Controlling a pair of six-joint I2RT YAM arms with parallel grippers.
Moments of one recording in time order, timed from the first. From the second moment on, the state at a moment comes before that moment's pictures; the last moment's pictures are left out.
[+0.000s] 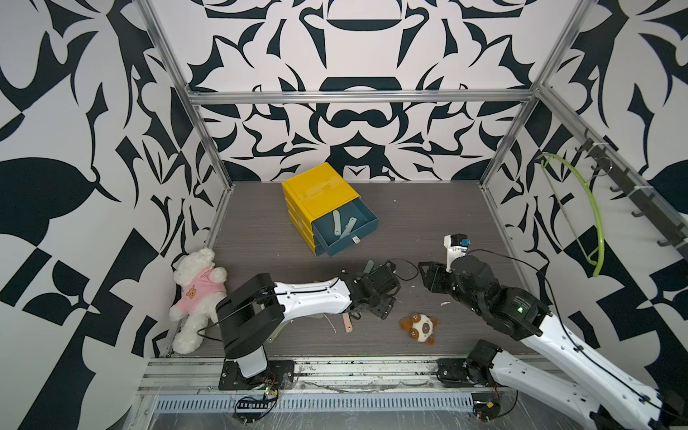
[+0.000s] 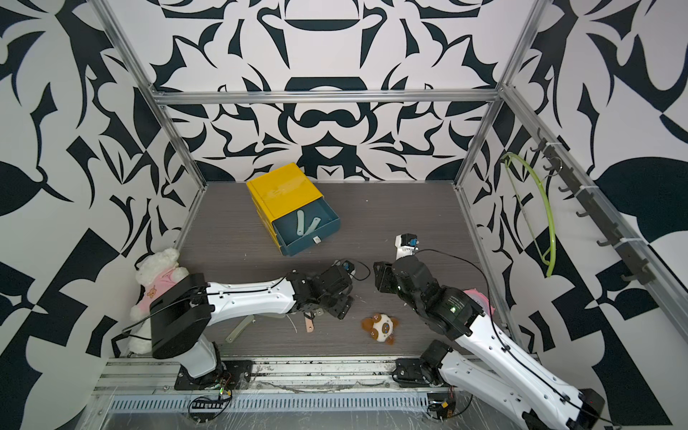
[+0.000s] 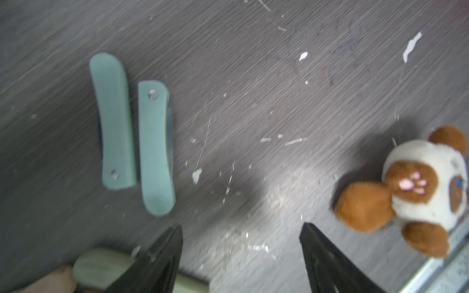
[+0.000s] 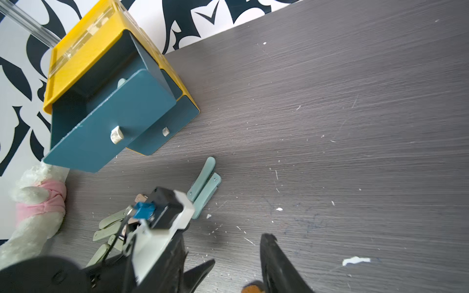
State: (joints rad) left arm -1.14 1.74 1.09 -0.39 -0.12 -0.41; right arm 0.75 0.71 0.81 -0.73 0.27 0.74
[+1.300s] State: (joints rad) left arm -1.09 1.87 1.13 -0.45 -0.24 -0.61; right arm 0.75 0.48 0.78 -0.86 0.35 0.74
